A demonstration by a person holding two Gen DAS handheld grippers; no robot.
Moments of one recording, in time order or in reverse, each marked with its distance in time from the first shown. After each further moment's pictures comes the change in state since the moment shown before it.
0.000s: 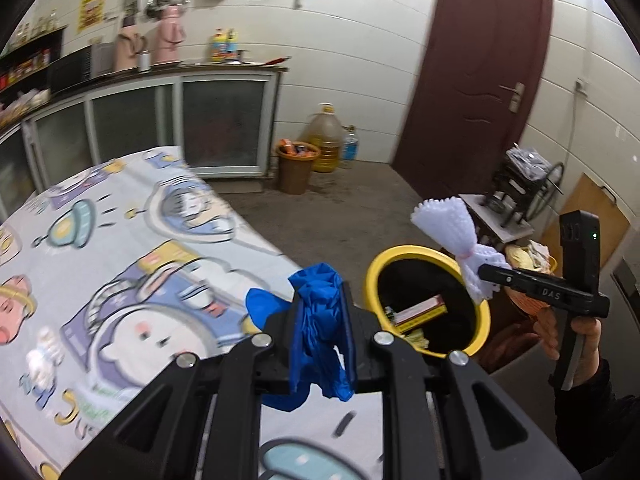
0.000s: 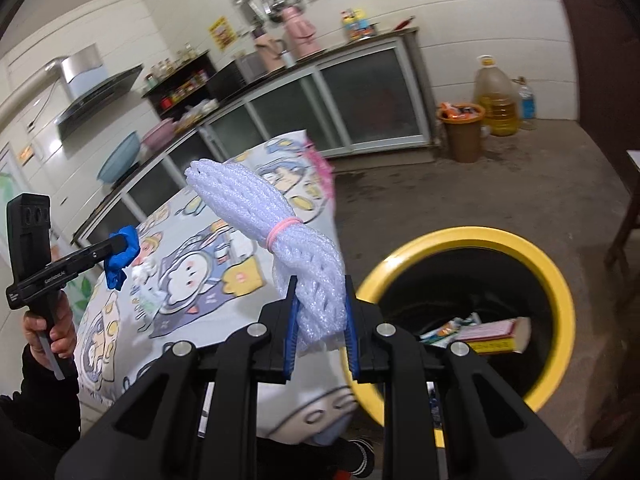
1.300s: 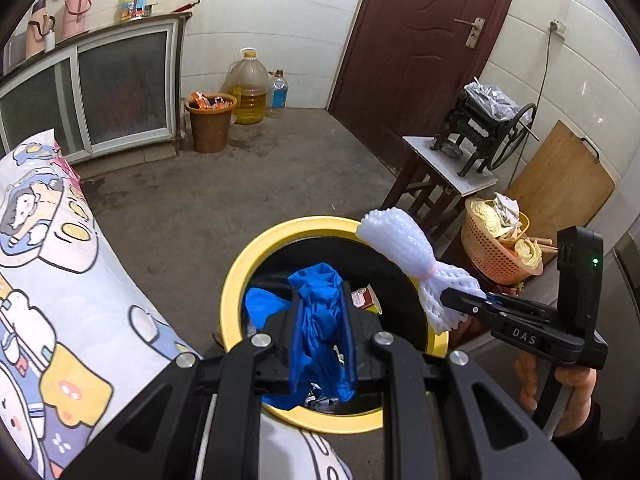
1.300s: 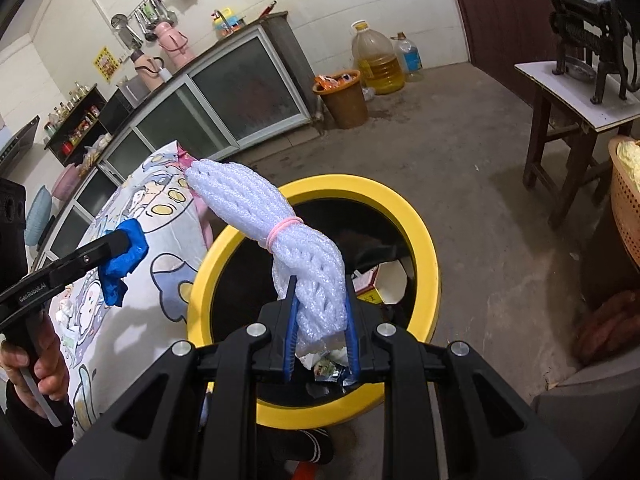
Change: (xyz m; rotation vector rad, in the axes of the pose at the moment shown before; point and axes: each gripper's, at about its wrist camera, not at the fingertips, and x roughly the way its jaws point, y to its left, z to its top) left arm 0.184 -0.137 0.014 0.083 0.194 -0.178; right arm -0.005 -0.128 -0.048 0.264 0.031 -0.294
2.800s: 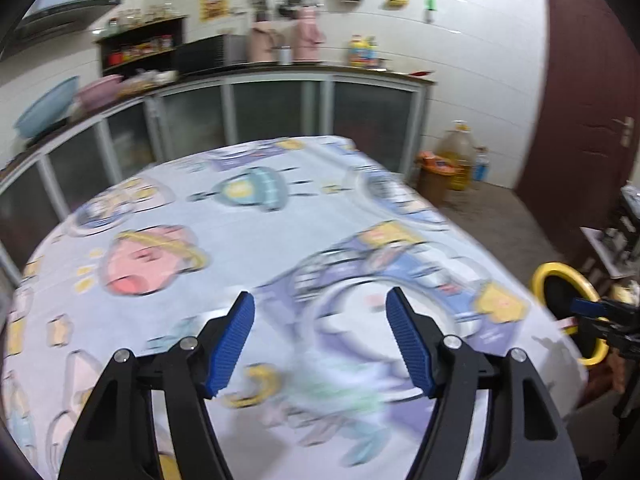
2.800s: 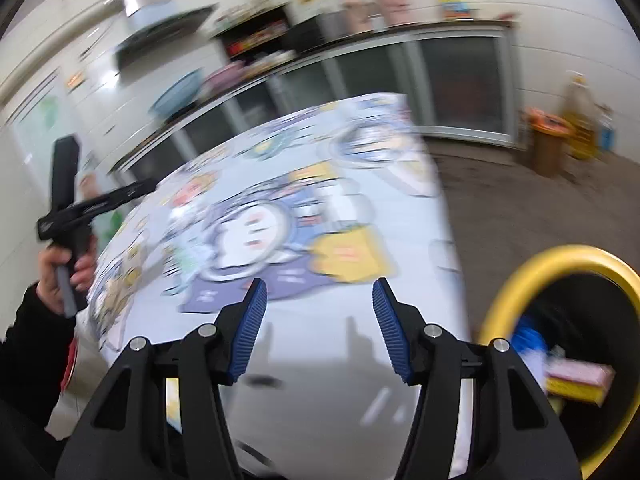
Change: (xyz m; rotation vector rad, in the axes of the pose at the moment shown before) left arm -0.285 0.261 -0.153 -0.296 -0.230 0.631; right arm 0.043 0.284 -0.045 -0.554 0.102 0.486
